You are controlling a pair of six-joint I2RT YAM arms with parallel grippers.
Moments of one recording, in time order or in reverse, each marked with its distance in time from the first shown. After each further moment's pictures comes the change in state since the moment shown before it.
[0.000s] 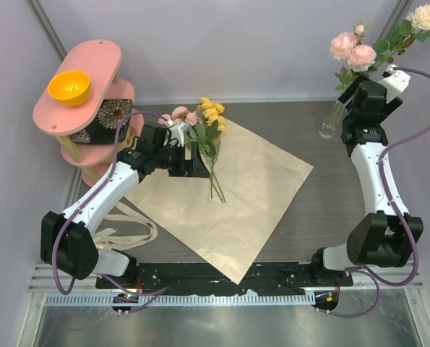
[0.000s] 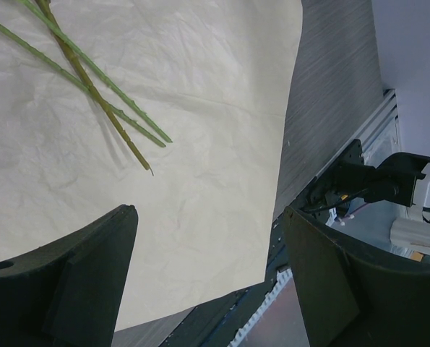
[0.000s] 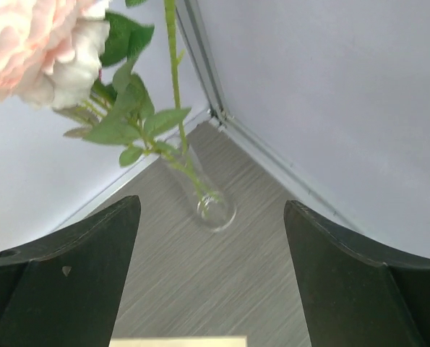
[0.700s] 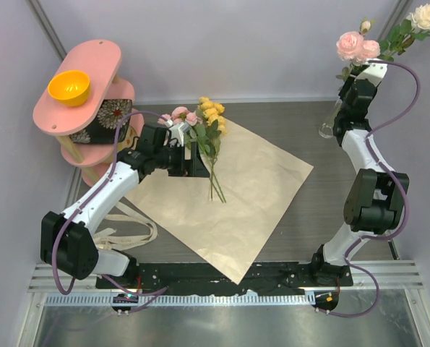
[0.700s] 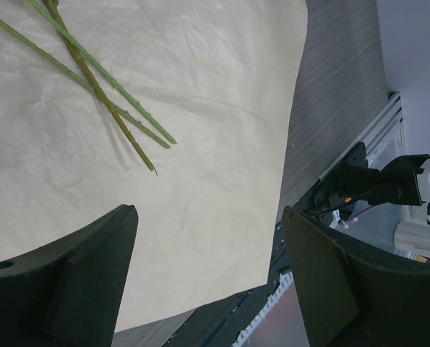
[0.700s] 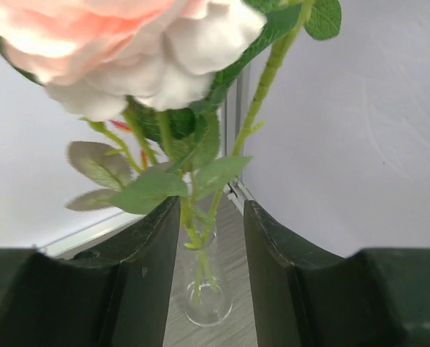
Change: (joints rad) left arm 0.000 0.000 0.000 0.000 -0.016 0.002; right arm -0.030 0.283 0.004 0.494 -0.156 -0.282
